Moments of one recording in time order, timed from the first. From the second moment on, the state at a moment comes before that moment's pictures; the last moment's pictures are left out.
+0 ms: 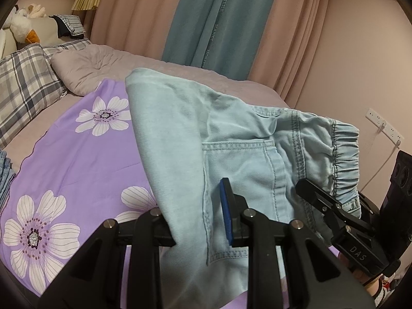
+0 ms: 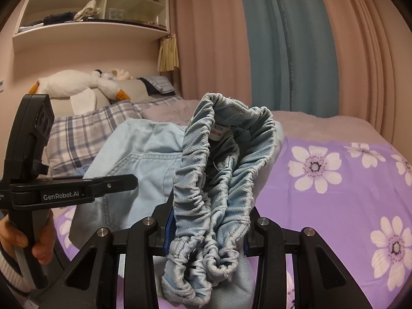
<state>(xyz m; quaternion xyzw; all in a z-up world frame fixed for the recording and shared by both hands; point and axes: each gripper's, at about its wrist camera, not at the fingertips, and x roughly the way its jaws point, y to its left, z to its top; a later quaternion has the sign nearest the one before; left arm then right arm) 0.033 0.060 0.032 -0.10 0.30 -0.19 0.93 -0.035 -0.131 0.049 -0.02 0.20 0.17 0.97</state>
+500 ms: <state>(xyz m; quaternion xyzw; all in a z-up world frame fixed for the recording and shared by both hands) 0.045 0.065 0.031 -0.09 0.32 -0.16 0.93 -0.022 -0.127 0.046 -0.02 0.20 0.18 0.96</state>
